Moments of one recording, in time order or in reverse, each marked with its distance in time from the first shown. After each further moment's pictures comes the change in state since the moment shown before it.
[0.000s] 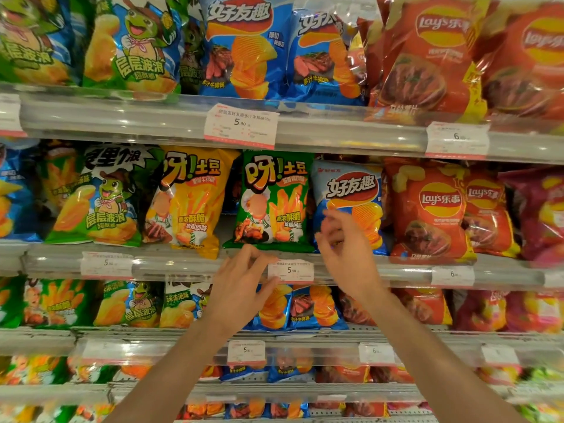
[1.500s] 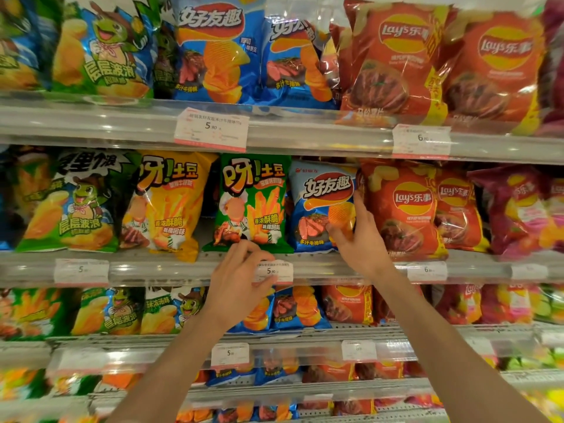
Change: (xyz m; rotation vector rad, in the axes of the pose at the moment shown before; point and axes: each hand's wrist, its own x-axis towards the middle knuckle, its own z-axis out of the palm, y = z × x) left_hand 0.020 0.023 0.009 -0.119 -0.041 -0.053; right_hand 0.025 0.041 -0.053 -0.160 -0.022 0.190
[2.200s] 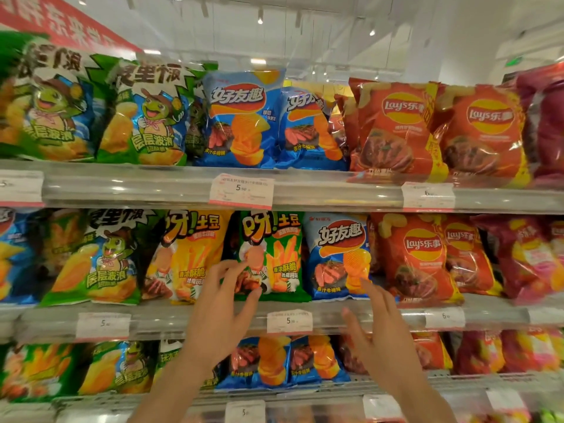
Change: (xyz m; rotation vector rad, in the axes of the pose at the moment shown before) left_hand 0.011 -0.019 -0.072 -0.135 0.170 -0.060; right_hand -0.087 -0.023 0.010 -0.213 0.088 -0.074
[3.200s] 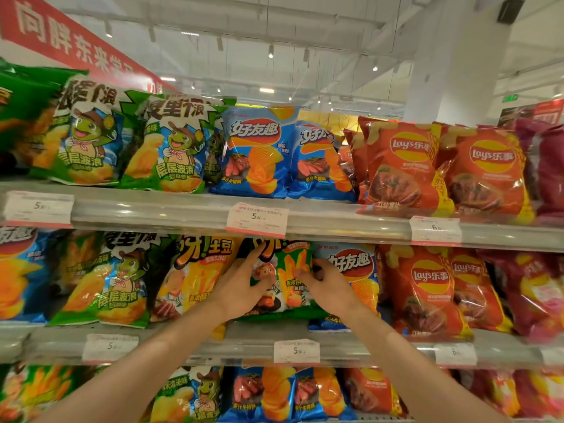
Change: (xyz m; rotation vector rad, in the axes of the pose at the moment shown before) left_hand 0.091 -0.009 -0.006 -0.024 -0.345 -0.200; right_hand 0.127 -0.084 0.030 0.479 -0.321 0.159
